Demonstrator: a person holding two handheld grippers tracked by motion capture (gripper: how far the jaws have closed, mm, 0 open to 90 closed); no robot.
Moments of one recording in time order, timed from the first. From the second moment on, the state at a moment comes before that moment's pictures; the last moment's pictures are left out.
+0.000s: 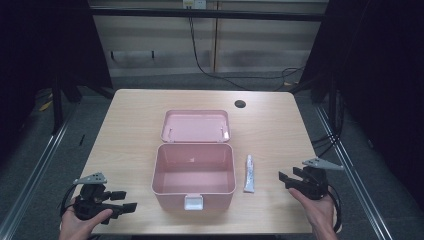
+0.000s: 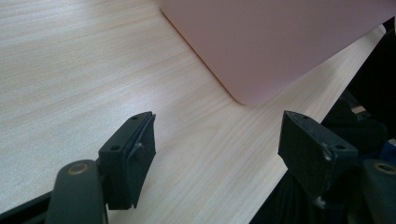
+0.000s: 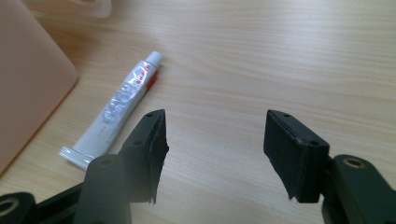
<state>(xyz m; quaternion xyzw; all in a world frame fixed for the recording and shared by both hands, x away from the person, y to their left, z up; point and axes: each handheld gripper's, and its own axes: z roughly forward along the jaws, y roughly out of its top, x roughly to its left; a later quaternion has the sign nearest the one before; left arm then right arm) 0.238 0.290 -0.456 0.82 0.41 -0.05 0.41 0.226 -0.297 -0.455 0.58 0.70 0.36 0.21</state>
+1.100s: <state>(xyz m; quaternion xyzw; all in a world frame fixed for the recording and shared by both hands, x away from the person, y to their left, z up) 0.238 0.291 -0.458 0.82 0.41 -0.05 0.40 0.252 -0.251 -0.412 0.57 0.76 0.31 0.10</state>
